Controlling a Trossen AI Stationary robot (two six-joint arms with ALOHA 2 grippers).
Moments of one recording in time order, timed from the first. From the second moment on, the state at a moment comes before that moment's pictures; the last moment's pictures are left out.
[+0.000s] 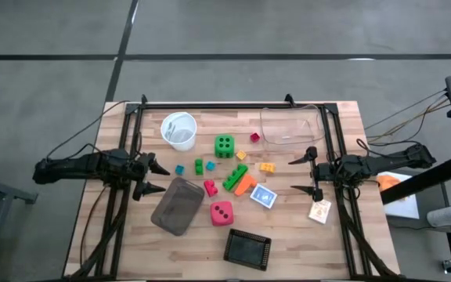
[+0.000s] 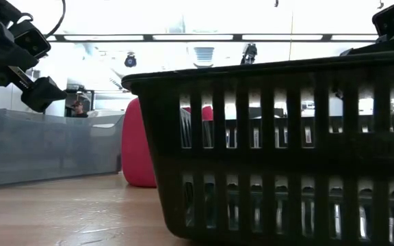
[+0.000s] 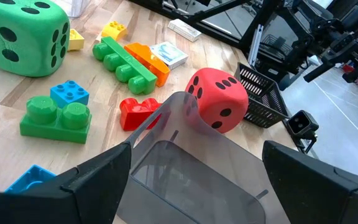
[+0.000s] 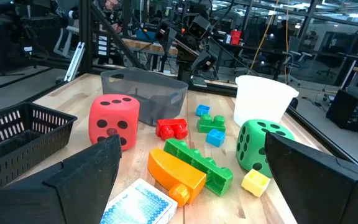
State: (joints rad) left arm 0.01 0.04 0.14 -0.47 0.20 -0.37; right arm 0.21 0.16 0.01 0.10 0.17 -0.11
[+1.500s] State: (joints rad) left arm 0.01 0.04 0.14 -0.38 -0.03 -0.41; right arm 0.21 0.16 0.01 0.11 0.17 -0.18
